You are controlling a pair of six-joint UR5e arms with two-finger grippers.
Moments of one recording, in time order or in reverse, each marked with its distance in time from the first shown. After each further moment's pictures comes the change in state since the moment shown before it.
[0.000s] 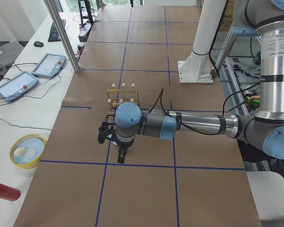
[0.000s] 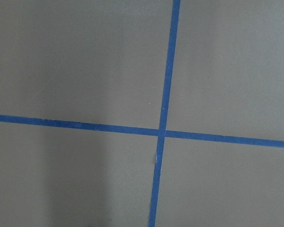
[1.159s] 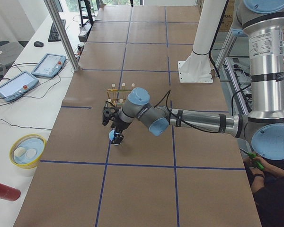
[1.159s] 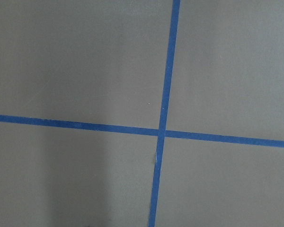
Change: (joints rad) left arm 0.365 0.070 -0.036 -0.621 0.446 -0.868; right arm 0.000 0.000 0.000 0.000 0.000 0.000
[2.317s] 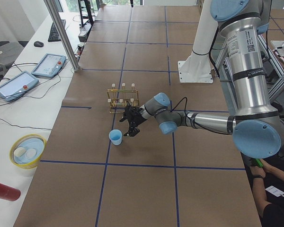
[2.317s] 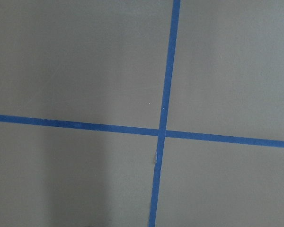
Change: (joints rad) left arm 0.557 0.099 0.031 -0.237 0.711 -0.598; right arm -0.001 0.000 0.000 0.000 0.000 0.000
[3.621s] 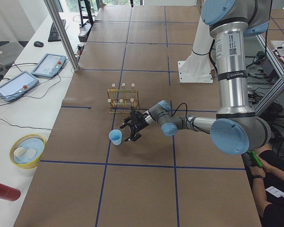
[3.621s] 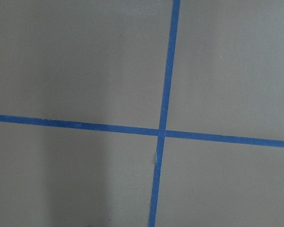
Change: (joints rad) left arm 0.173 -0.111 0.158 0.136 0.369 -0.123; right arm 0.000 0.000 0.000 -0.001 0.000 0.000
